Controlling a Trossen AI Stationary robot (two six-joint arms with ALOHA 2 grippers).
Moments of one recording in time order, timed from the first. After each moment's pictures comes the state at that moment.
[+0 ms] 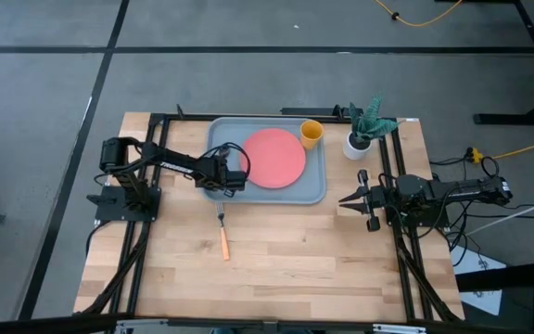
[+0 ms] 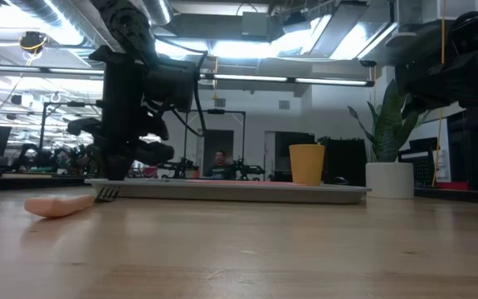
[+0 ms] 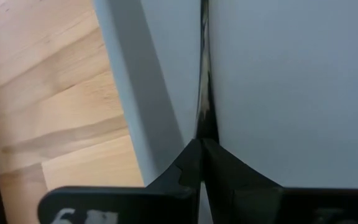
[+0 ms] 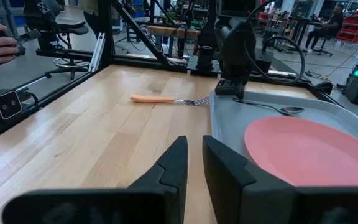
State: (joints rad) left arm 0.13 1.72 0.92 -0.84 -0.44 -1.14; right arm 0.10 0.13 0.02 0.00 -0.02 -0.09
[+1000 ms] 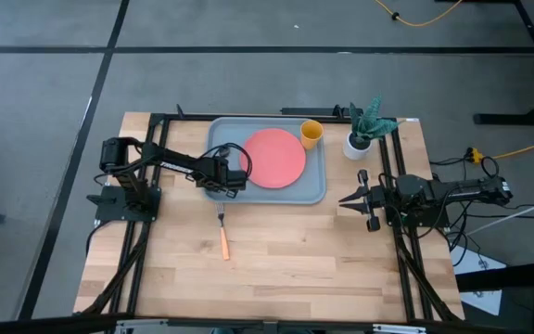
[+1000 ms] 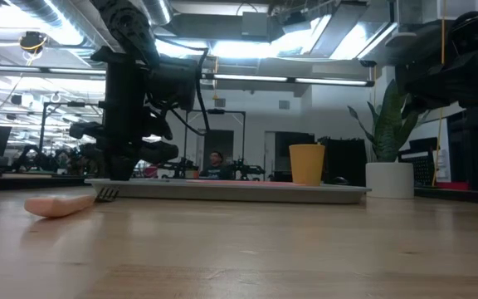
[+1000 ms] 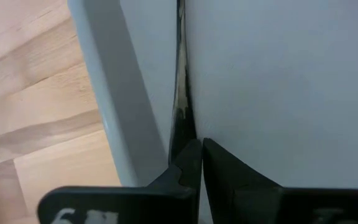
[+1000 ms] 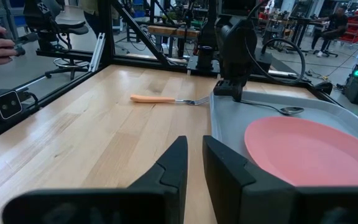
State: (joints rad) left arm 0.13 1.72 0.92 -0.80 -0.39 -1.14; right arm 0.10 0.13 0.02 0.00 -0.02 -0.09
